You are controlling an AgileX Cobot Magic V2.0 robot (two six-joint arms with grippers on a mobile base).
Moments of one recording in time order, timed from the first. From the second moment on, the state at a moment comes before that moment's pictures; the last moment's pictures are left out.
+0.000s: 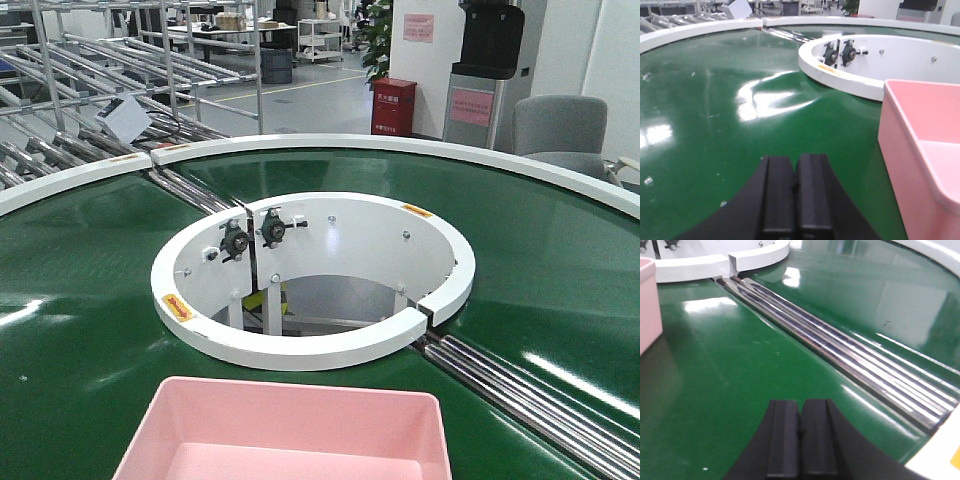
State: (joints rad) left arm -0.02 -0.01 0.03 0.16 0.20 -0.23; right arm -0.04 -0.01 0.03 -0.21 0.37 0.07
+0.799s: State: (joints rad) left arm -0.02 -0.01 0.03 0.16 0.06 -0.23; right arm -0.04 -0.01 0.03 -0.32 -0.49 0.12
